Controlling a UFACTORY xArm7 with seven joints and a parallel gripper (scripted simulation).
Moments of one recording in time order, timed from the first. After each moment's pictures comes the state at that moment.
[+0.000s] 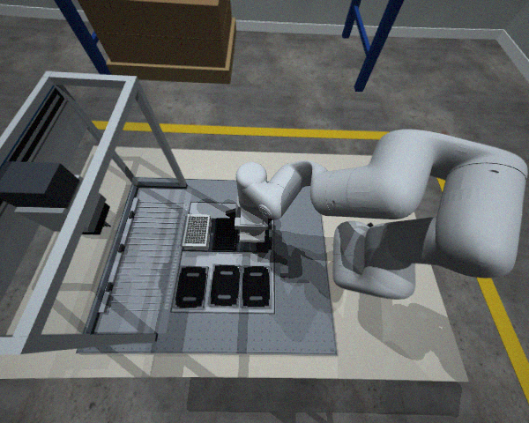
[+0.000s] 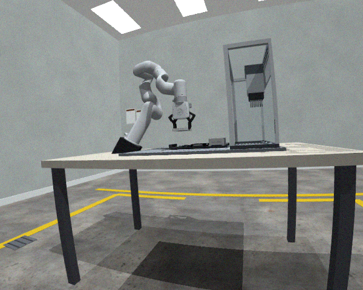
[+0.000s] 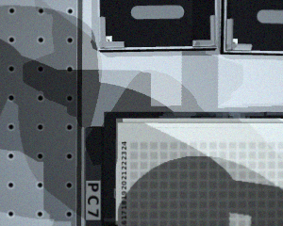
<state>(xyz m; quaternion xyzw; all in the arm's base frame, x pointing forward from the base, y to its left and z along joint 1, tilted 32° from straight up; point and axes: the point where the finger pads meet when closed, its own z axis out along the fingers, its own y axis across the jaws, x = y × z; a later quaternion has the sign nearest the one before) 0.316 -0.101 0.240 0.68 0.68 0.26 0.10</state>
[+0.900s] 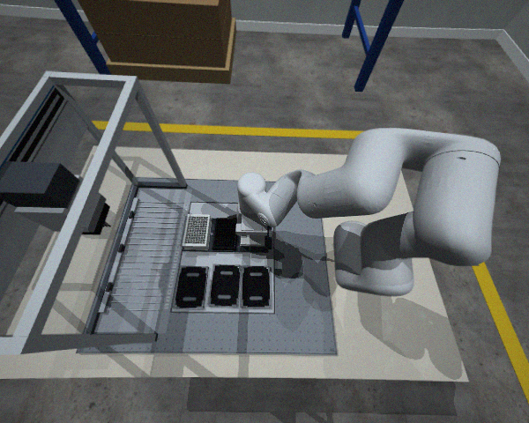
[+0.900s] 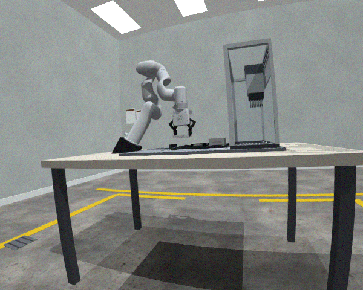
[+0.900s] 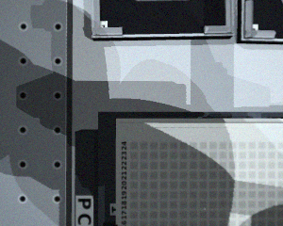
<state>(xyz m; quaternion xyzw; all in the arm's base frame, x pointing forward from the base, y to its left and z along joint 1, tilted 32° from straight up) 0.335 -0.093 0.206 0.68 0.68 0.26 0.10</state>
